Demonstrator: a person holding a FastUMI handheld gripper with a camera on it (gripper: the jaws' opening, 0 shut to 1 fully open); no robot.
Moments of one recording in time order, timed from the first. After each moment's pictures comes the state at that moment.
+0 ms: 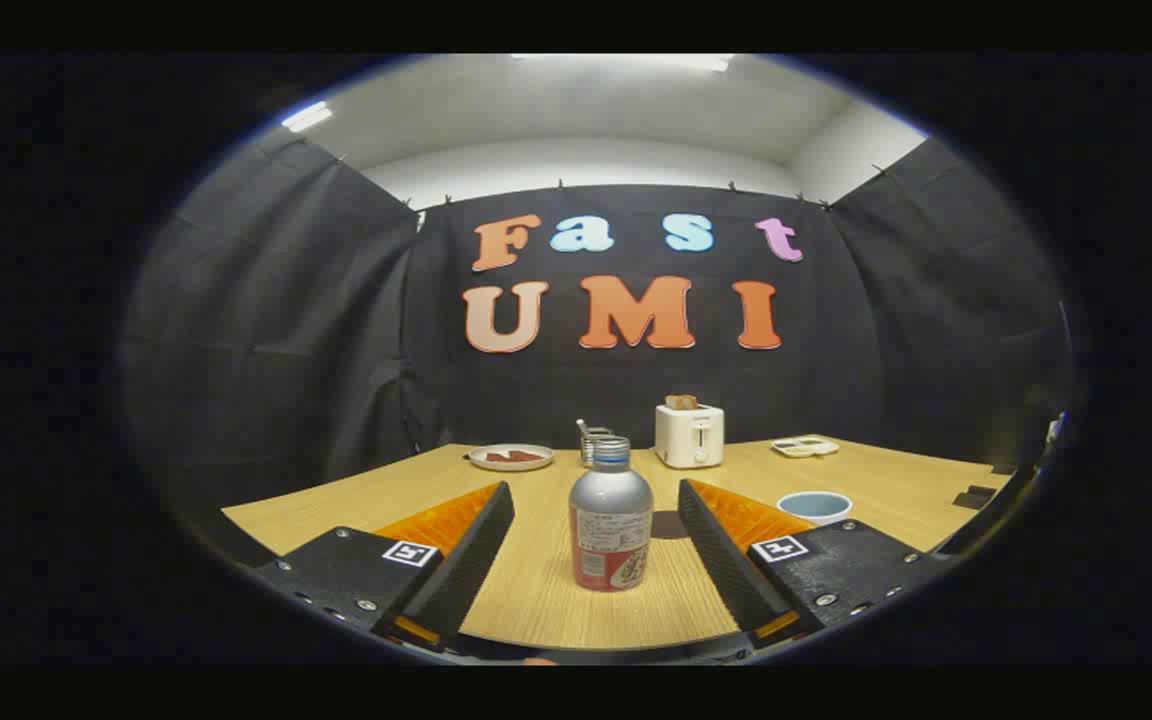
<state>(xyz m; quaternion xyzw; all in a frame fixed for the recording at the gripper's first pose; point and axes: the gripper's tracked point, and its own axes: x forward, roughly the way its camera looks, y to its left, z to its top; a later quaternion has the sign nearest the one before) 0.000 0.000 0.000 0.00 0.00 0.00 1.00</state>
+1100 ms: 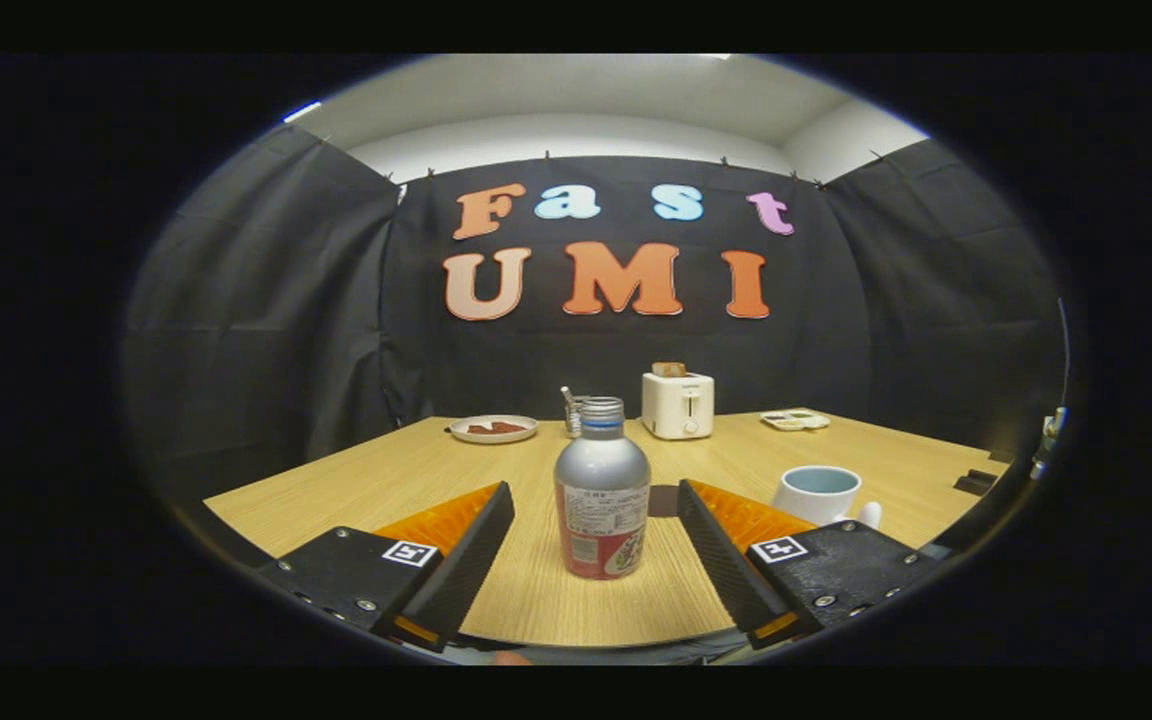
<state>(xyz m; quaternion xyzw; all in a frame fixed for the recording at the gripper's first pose) 0.020 -0.018 -0.040 0.02 0.07 -0.05 1.00</state>
